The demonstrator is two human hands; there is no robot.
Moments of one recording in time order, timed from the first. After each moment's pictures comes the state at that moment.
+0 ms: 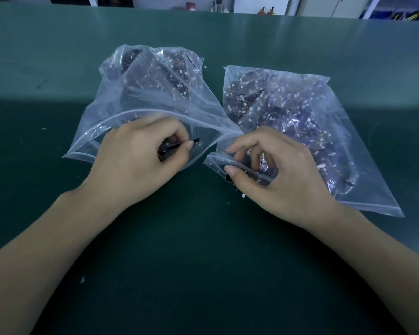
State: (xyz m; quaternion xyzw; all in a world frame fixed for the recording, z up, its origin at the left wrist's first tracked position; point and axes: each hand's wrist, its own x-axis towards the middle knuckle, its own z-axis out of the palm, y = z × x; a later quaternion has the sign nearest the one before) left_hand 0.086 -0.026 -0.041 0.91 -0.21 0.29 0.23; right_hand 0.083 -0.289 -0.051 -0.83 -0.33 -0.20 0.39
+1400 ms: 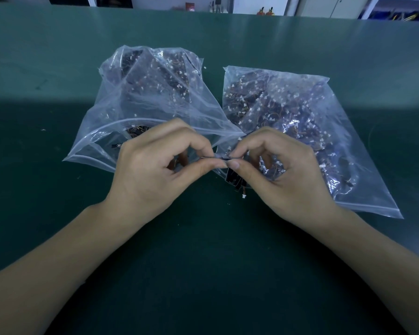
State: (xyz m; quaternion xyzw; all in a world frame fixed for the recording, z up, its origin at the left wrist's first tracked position) left_hand 0.072 -0.051 -0.046 0.82 -0.30 0.33 0.36; right_hand 0.082 -0.285 -0.050 -0.80 -0.34 -0.20 0.46
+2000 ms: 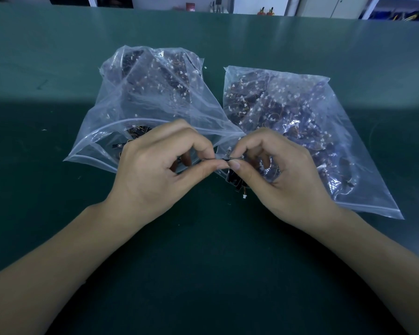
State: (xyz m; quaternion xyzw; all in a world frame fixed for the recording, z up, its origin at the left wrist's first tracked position) left_hand 0.071 -0.052 -0.045 0.83 -0.30 0.32 0.35; right_hand 0.083 -0.285 -0.052 -0.81 -0.34 -0.19 0.45
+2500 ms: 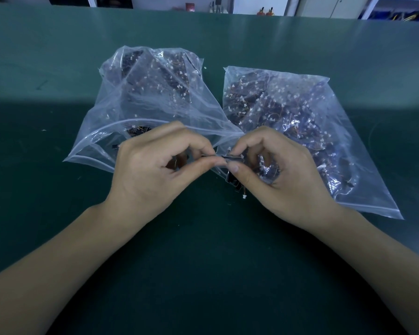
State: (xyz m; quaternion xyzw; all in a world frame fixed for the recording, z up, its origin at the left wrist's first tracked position) left_hand 0.072 -0.051 -0.046 0.82 -0.28 0.33 0.37; right_hand 0.081 -0.286 -0.047 -0.82 -0.34 -0.19 0.42
